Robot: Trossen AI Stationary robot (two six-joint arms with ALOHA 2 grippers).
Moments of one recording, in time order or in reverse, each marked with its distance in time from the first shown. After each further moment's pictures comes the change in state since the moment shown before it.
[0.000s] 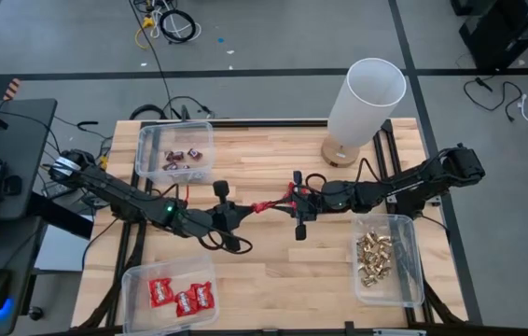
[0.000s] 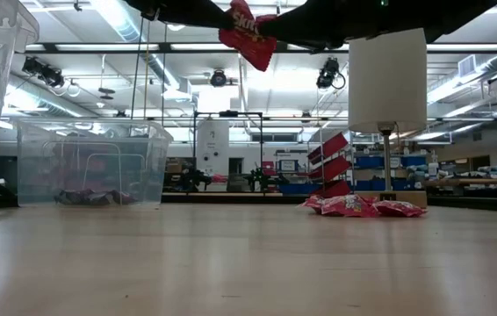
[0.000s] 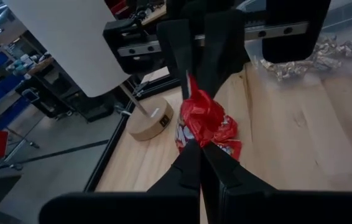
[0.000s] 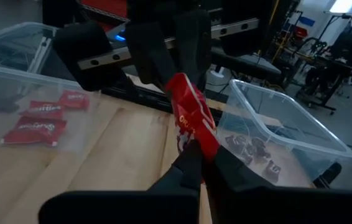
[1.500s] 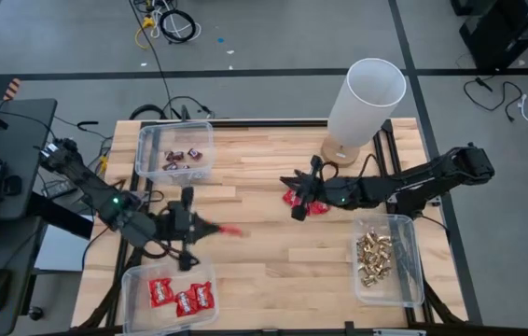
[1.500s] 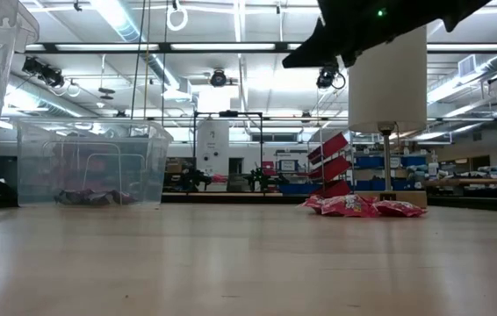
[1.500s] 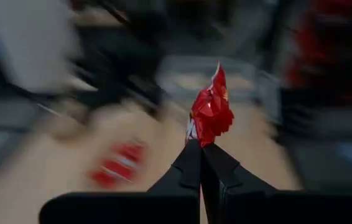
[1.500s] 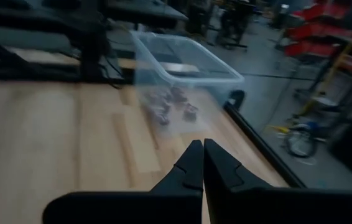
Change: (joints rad) left arm -0.275 -0.275 0.186 -0.447 0.025 -0.478; right arm -0.026 -0.100 0.000 -0.232 0.383 0.185
